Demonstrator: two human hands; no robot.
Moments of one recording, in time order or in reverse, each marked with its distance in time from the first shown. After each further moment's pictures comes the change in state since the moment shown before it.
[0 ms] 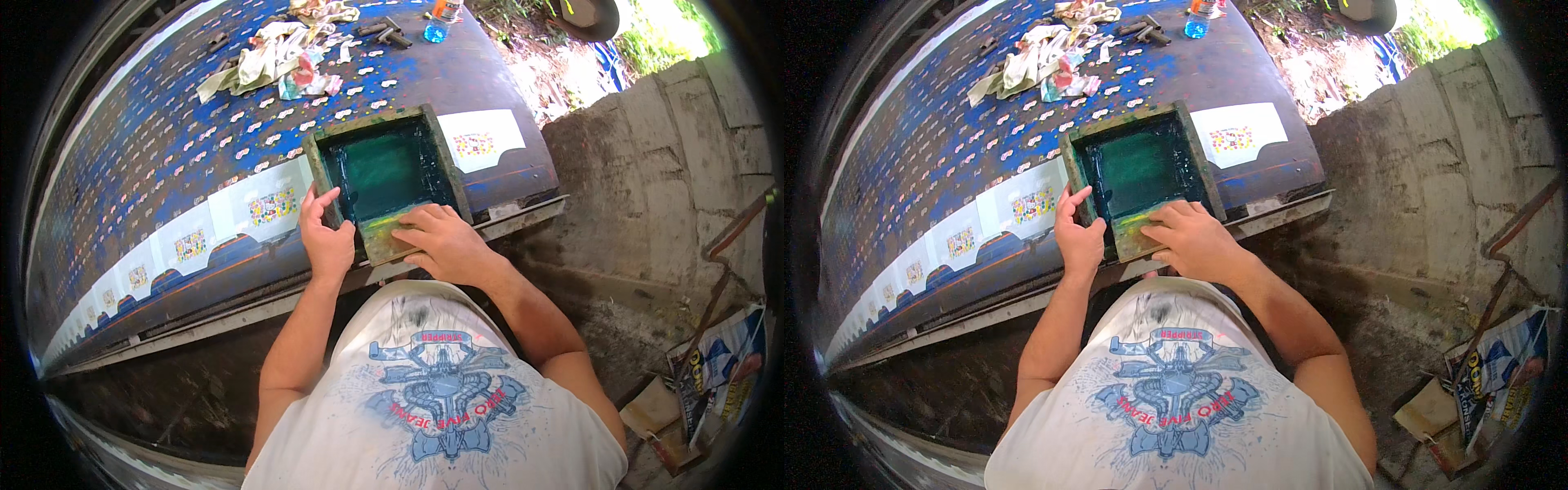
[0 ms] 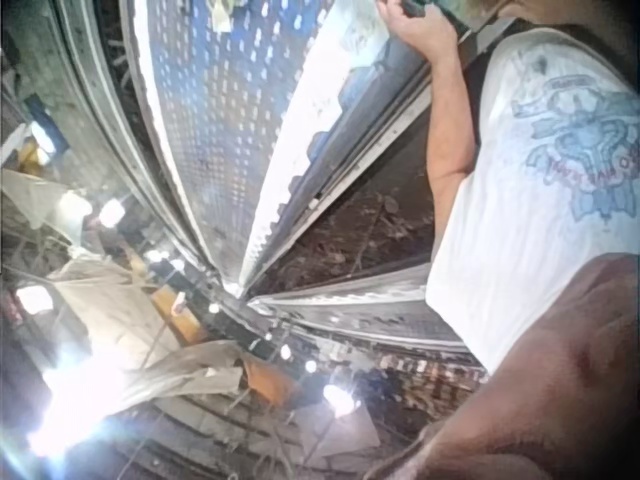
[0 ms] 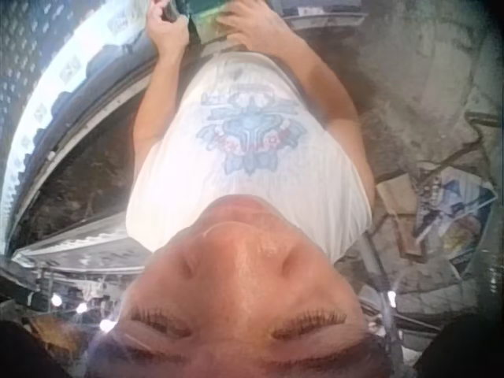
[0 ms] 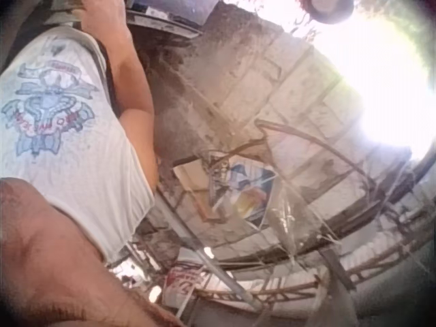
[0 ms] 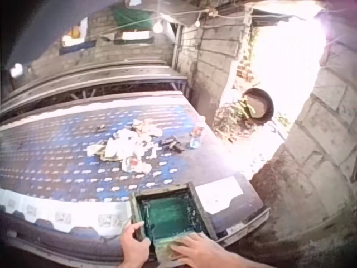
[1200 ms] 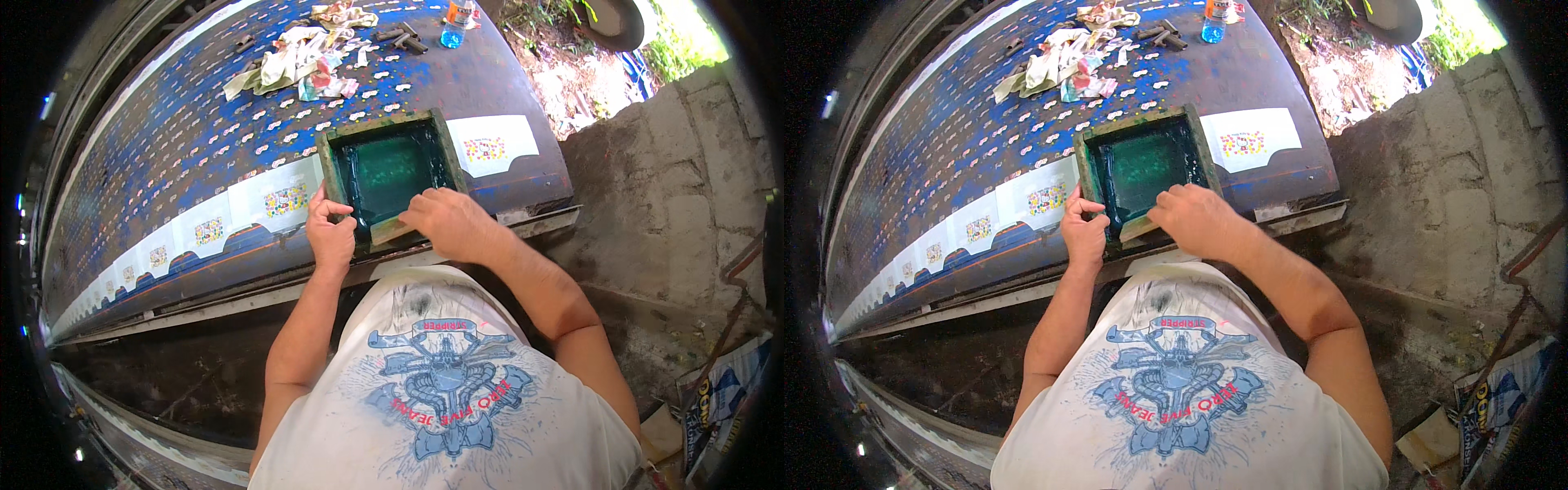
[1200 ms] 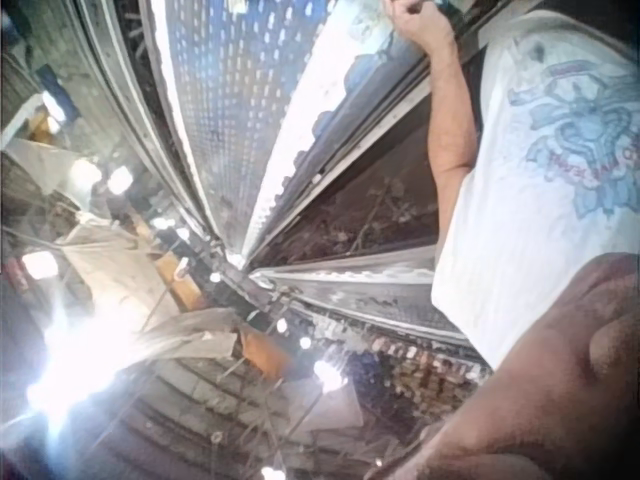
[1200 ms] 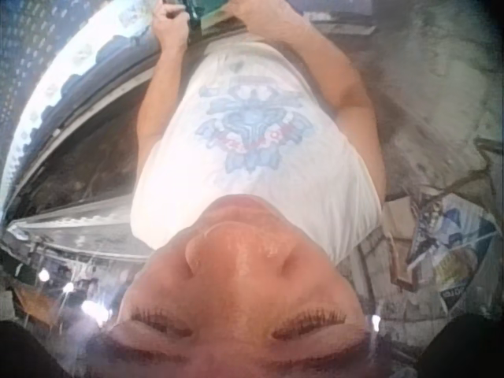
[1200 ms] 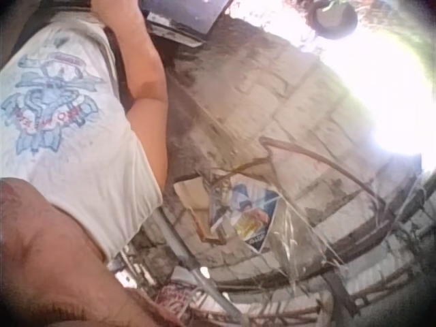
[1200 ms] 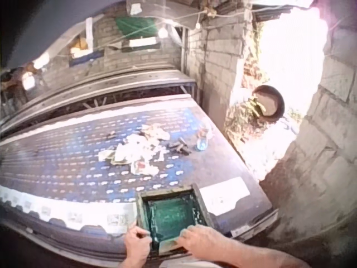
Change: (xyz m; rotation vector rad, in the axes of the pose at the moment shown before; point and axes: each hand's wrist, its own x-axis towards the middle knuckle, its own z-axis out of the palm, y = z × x) left_hand -0.003 -0.010 0.002 -0.163 0.046 -0.066; right_hand 0.028 0.031 -0.018 -0.183 -0.112 -0.221
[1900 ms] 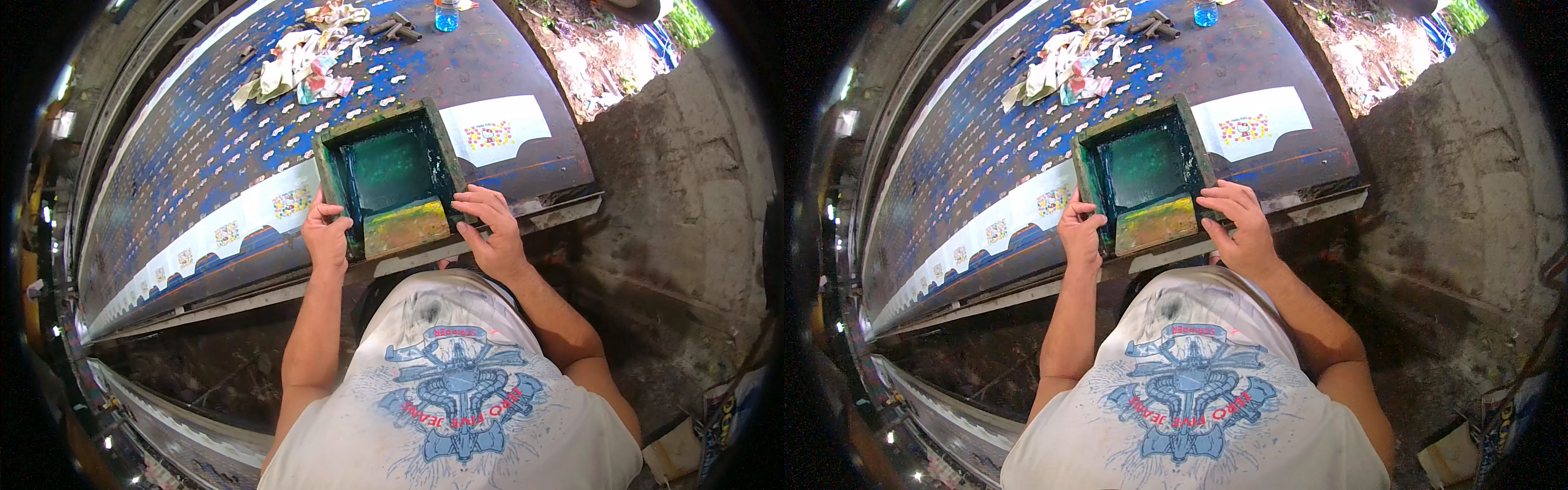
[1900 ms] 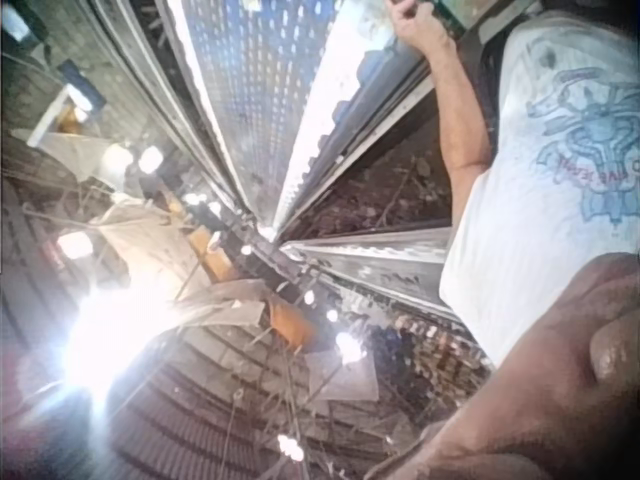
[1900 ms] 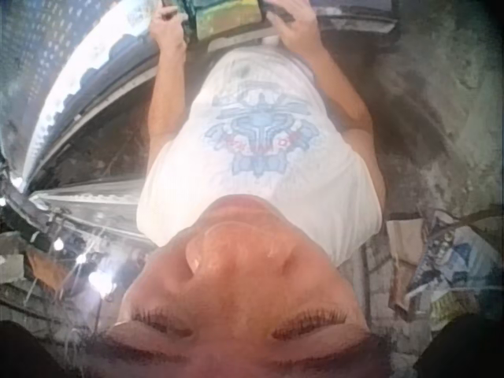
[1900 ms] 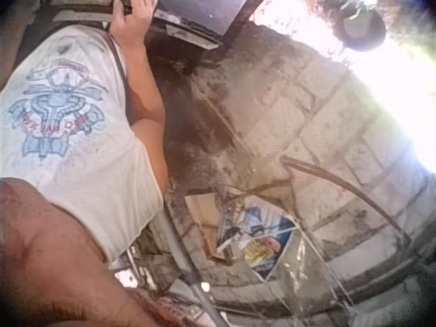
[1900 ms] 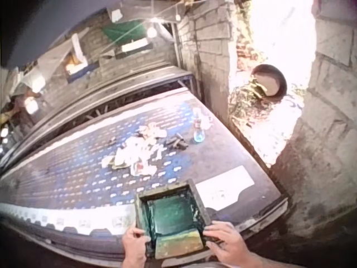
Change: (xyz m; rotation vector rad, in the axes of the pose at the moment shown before) left_hand 0.002 0.002 -0.005 -0.255 -0.004 -0.133; right_hand -0.093 0.012 0.046 0.567 0.686 0.363
